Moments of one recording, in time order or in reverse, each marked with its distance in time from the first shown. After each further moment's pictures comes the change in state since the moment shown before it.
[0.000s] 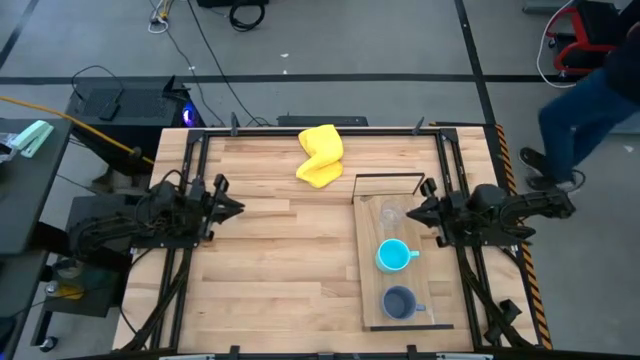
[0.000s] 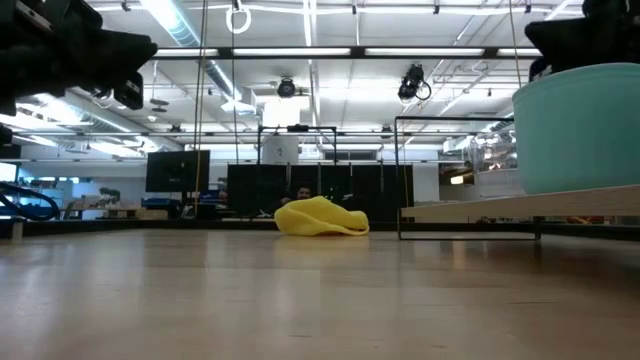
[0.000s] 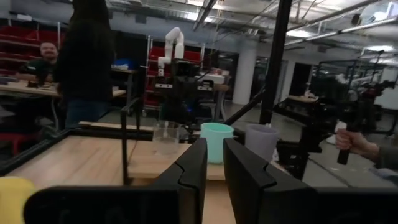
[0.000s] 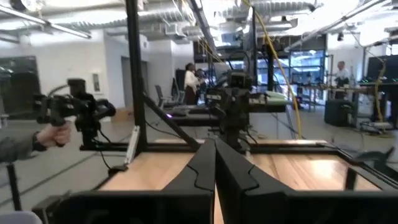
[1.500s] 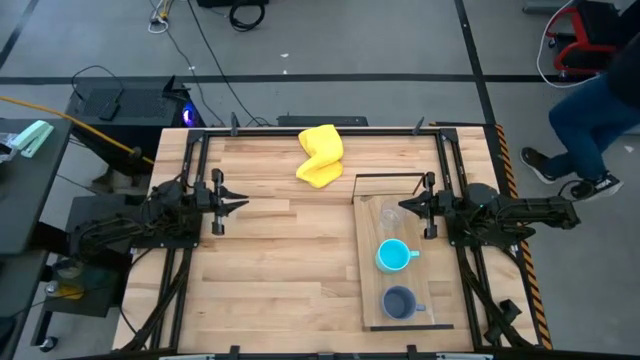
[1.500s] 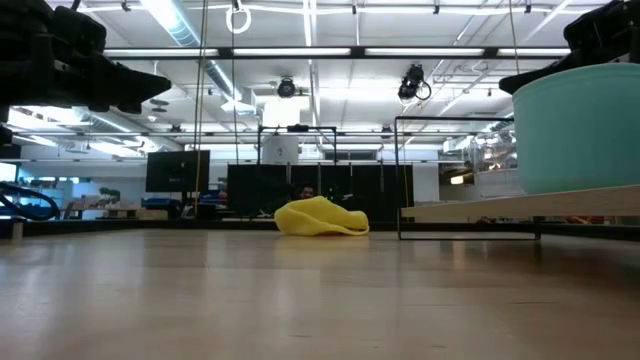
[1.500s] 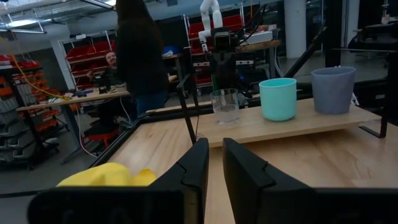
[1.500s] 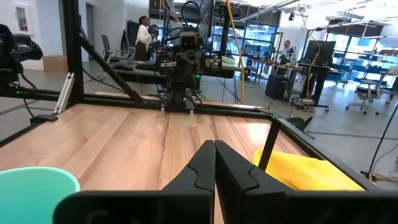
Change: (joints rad) left arm 0.056 0.000 -0.001 -0.142 -0.119 0.355; right arm -0.137 0.002 0.000 -0.175 0.081 -0.157
